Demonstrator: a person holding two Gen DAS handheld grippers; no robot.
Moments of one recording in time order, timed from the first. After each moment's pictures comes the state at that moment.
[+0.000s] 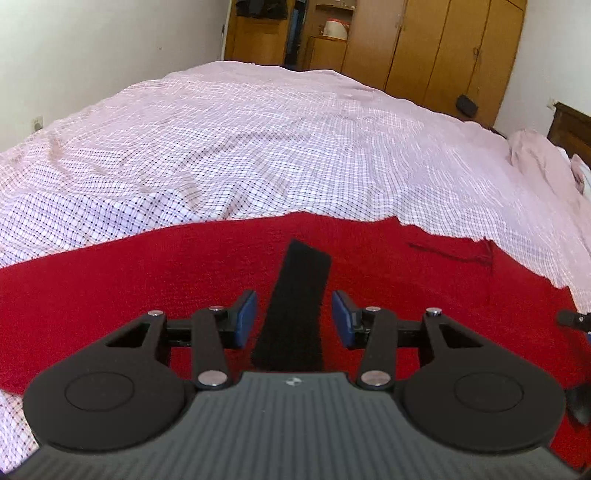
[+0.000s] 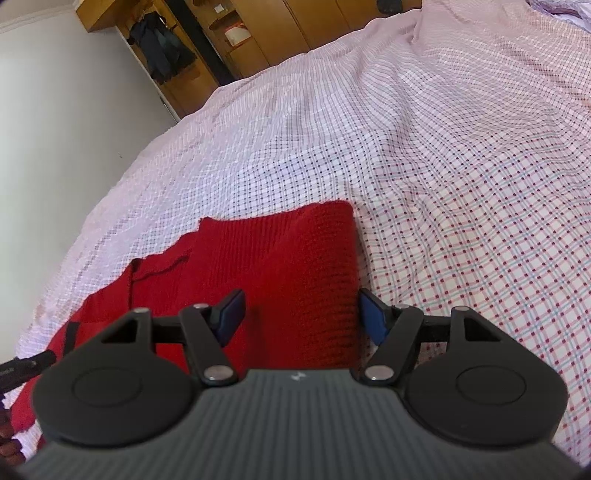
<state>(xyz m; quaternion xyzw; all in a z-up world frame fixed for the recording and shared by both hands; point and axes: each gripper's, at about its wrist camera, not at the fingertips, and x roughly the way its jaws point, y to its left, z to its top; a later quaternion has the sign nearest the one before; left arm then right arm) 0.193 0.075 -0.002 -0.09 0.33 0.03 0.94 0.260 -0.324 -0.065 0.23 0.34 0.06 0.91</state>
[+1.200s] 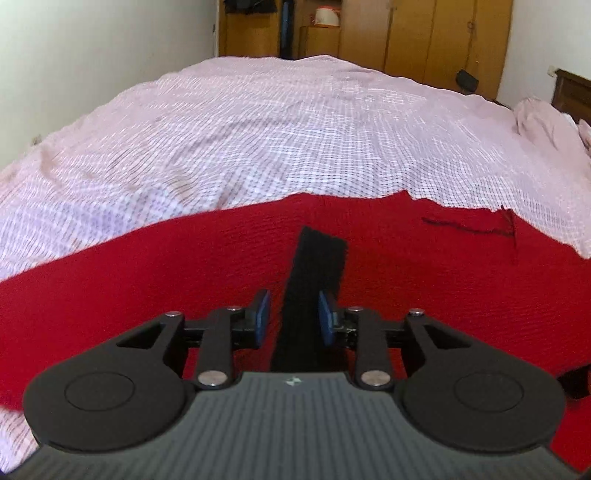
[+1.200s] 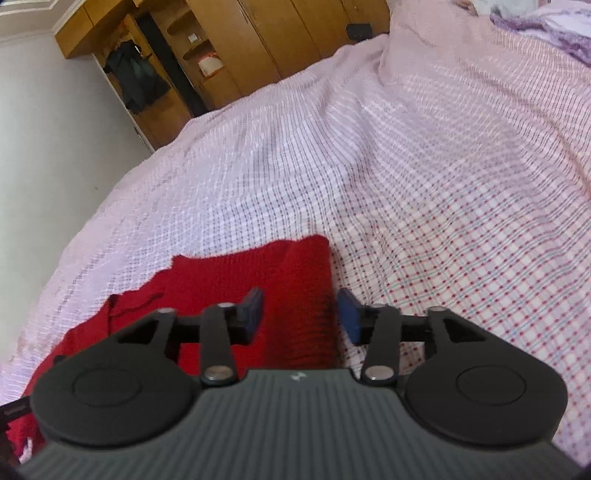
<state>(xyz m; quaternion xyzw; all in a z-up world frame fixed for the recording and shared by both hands) 0.208 0.066 -0.021 -0.05 0.35 0.03 0.93 0.254 -0.339 -0.058 0.24 0.29 0.00 0.93</state>
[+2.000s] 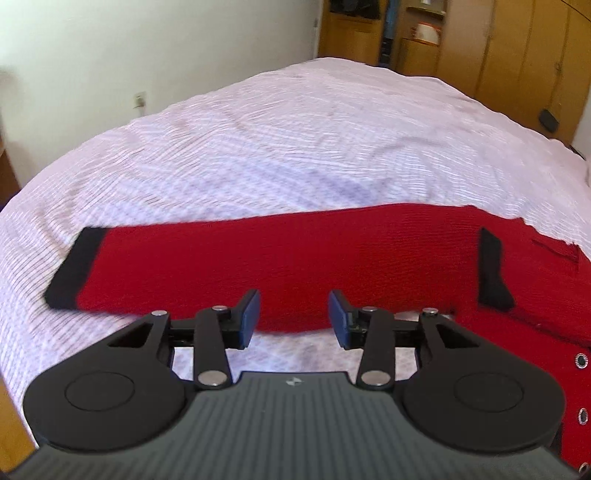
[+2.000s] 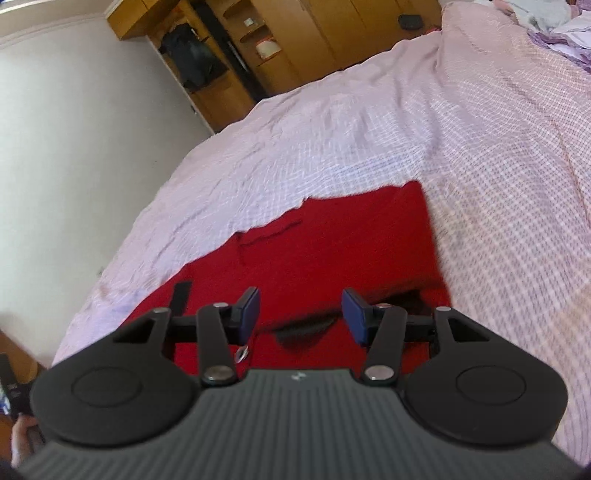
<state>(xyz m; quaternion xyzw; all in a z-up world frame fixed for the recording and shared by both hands) 0.064 0.226 0.020 -0.11 0.36 0.17 0.91 0.119 -0.267 0.019 0.23 0.31 0.09 0.92</state>
